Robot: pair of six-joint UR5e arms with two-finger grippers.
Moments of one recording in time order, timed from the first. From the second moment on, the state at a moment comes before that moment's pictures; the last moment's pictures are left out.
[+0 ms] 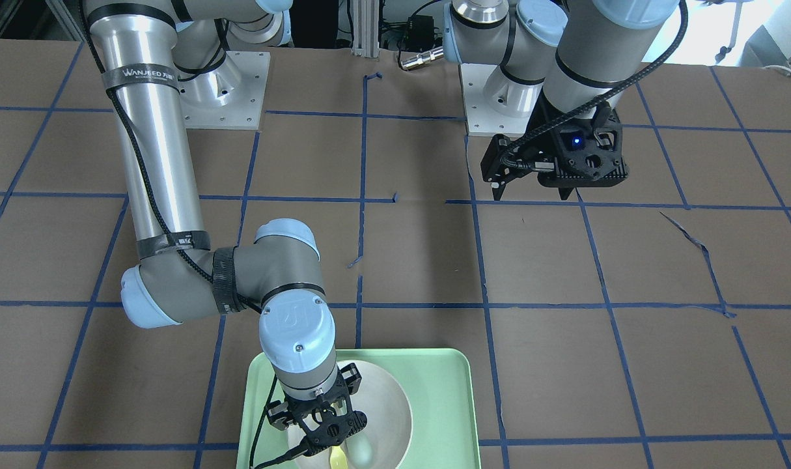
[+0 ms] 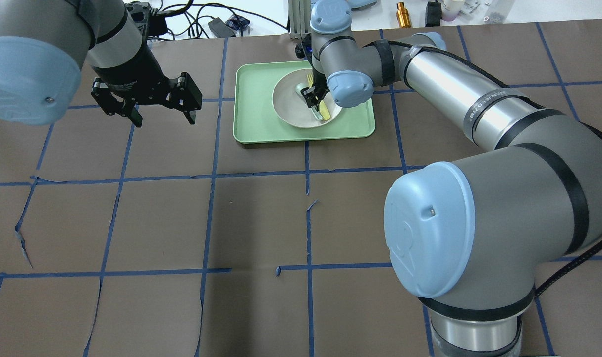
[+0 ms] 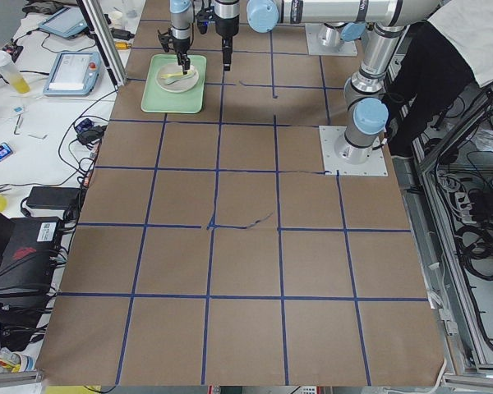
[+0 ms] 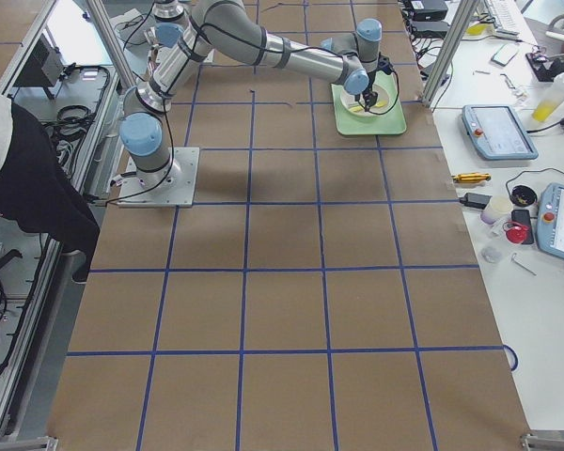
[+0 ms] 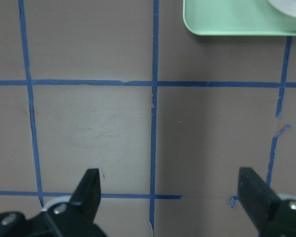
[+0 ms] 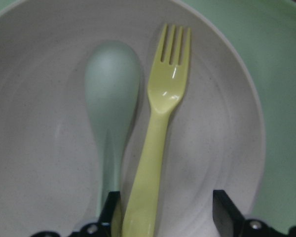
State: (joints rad) left arm -1.60 -1.61 -1.59 -1.48 1.59 -0.06; right arm 1.81 -0.75 1.20 -2.15 -1.61 -0.23
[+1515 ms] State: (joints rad) left arm -1.60 -1.62 -1.59 -1.48 1.59 -0.06; right arm 1.82 -0.75 1.20 -2.15 -1.59 -0.19
